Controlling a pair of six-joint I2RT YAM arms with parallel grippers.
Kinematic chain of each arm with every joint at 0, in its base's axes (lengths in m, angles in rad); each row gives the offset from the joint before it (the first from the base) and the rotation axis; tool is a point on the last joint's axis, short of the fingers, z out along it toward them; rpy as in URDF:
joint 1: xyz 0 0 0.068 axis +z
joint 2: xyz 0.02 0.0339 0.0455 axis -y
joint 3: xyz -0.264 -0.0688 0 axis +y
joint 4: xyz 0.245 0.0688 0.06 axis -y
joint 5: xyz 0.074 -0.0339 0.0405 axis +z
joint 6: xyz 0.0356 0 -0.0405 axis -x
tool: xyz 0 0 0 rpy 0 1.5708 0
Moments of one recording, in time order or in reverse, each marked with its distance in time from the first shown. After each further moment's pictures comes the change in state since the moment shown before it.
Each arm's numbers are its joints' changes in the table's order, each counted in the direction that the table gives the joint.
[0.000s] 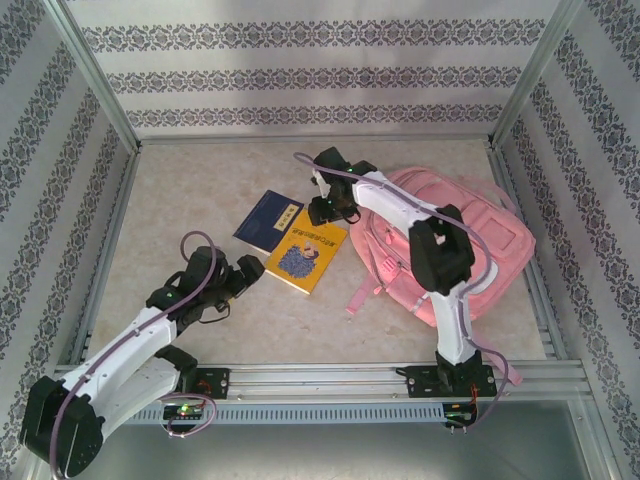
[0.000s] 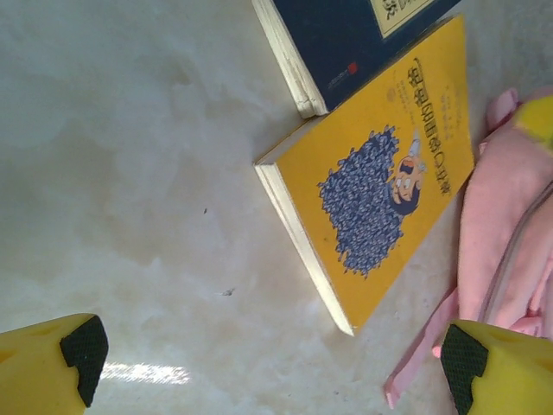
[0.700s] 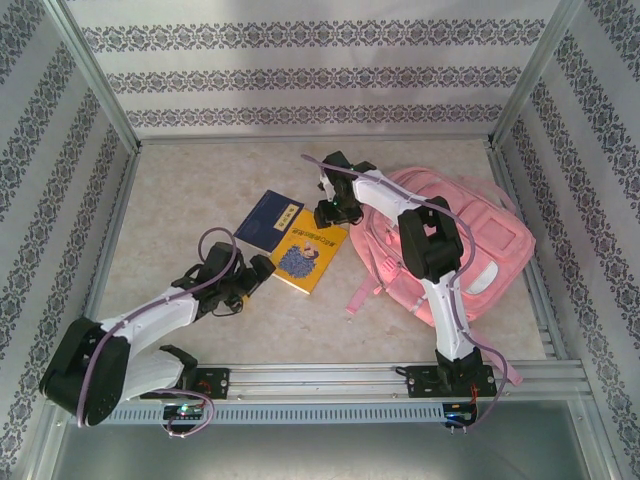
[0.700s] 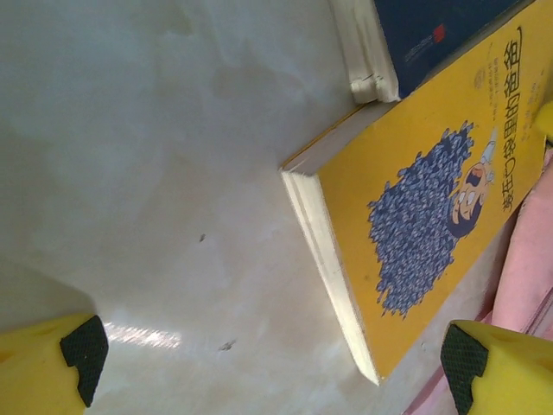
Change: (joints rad) left arm 0.000 -0.352 -0.021 0.232 -0.077 0.066; right arm -0.058 -0.123 -0.018 -0.008 0.086 0.019
